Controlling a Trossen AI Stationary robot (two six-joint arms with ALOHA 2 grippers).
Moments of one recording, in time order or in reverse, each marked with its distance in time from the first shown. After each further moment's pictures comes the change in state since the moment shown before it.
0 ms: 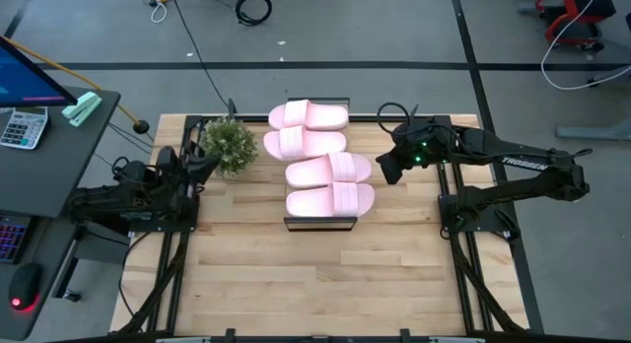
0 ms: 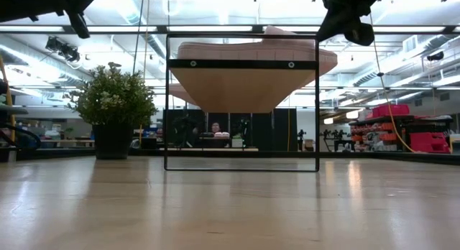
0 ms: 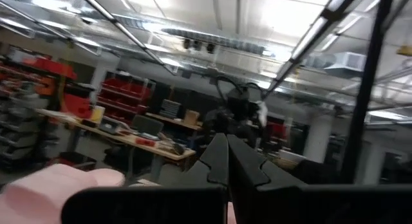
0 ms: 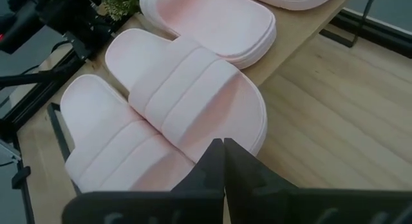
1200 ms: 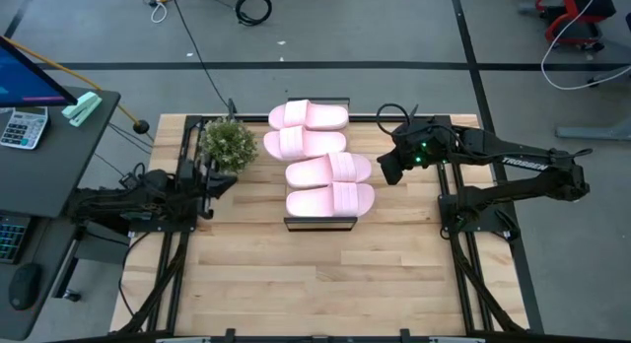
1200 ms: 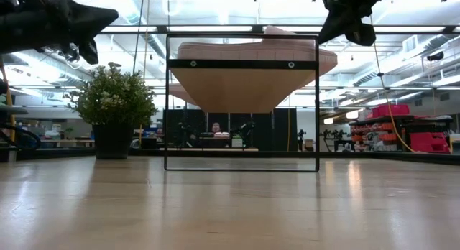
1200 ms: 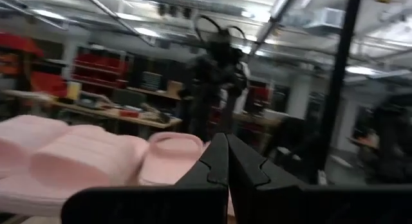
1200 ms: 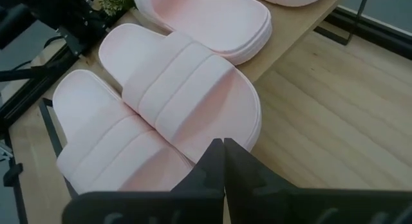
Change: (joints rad) left arm 0.000 0.002 -0.195 0.082 0.123 0.029; right arm 0.000 0.000 0.000 -0.018 0.013 -0.011
